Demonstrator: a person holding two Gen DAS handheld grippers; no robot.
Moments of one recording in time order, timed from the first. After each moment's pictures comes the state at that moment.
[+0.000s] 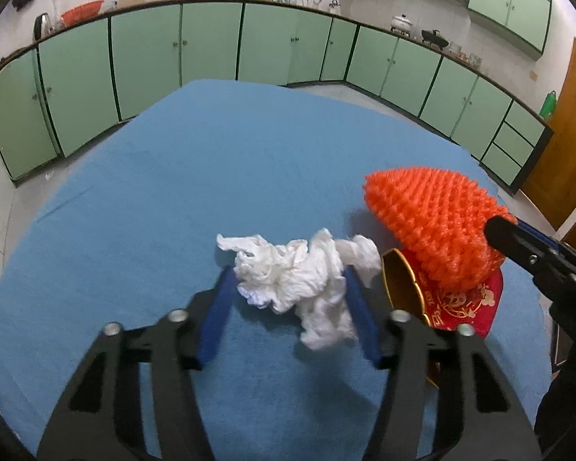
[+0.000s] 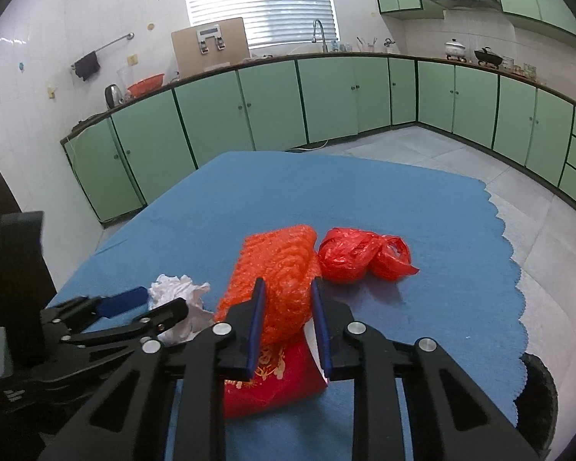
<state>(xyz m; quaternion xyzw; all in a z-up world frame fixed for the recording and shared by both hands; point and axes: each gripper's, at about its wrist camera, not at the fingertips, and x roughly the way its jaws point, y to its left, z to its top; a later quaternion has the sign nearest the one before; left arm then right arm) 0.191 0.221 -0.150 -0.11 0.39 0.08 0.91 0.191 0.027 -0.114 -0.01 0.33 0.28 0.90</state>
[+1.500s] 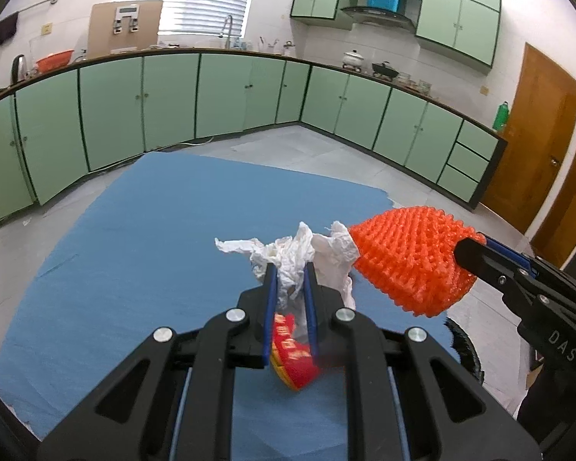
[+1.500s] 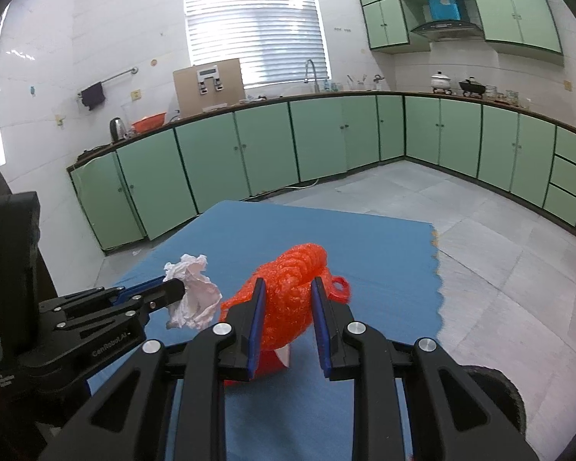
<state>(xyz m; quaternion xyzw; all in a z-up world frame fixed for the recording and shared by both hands) 0.155 0.133 -0.065 -0.09 0.31 0.01 0.95 0.144 -0.050 -0.045 0.01 0.26 0.26 0.93</state>
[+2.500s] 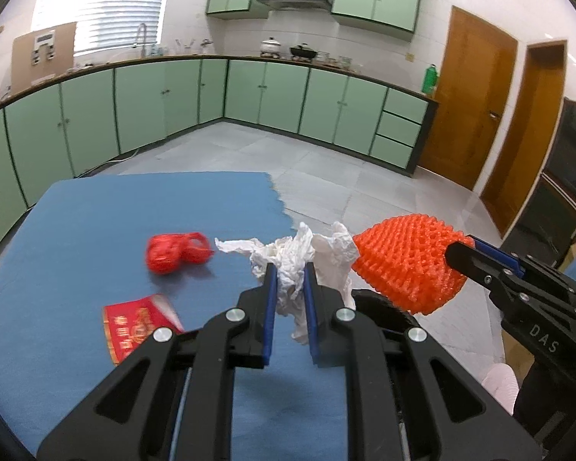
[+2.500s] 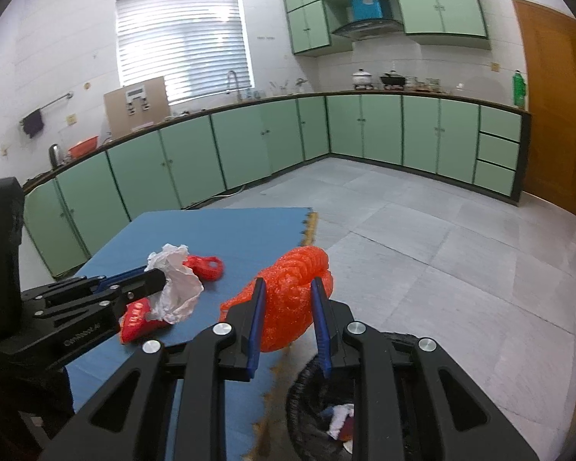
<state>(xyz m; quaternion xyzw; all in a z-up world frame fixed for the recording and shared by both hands) 0.155 -0.001 -0.065 -0.04 0.32 -0.12 0.94 0.113 -0.188 -0.050 0.04 0.27 0.13 0.95</state>
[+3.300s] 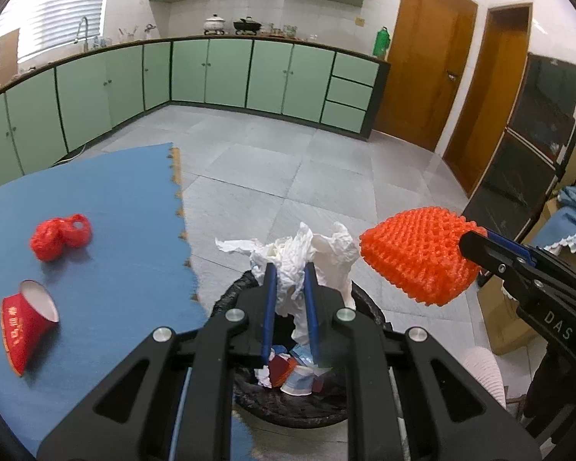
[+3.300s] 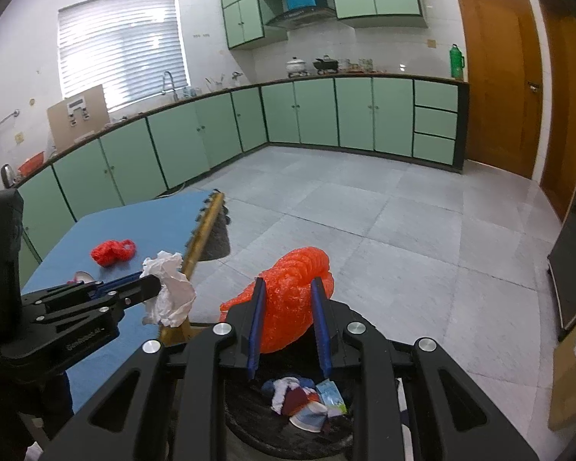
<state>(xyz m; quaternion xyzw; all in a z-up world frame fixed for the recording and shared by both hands) 0.169 -0.110 -0.115 0.00 0.35 -0.20 0.91 0.091 -0.299 -0.085 0.07 0.30 0.03 0.95</state>
